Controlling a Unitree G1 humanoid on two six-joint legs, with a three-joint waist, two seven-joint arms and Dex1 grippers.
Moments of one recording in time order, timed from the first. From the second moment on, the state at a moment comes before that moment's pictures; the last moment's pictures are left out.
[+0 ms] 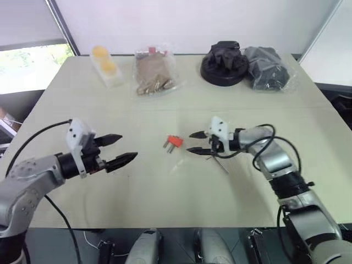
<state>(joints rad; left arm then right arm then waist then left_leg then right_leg) -0.04 0.81 0.32 -0.48 -0.79 0.74 -0.77 -0.63 -0.51 0.26 0.24 0.10 0.21 1.06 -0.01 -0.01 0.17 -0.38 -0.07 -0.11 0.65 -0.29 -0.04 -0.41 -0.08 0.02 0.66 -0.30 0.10</state>
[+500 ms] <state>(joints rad) 0.04 0.82 0.34 -0.54 -0.77 0.72 -0.77 -0.66 -0.40 0.27 0.44 0.00 0.06 0.94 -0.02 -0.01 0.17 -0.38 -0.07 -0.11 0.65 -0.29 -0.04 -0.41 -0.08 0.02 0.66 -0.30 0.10</state>
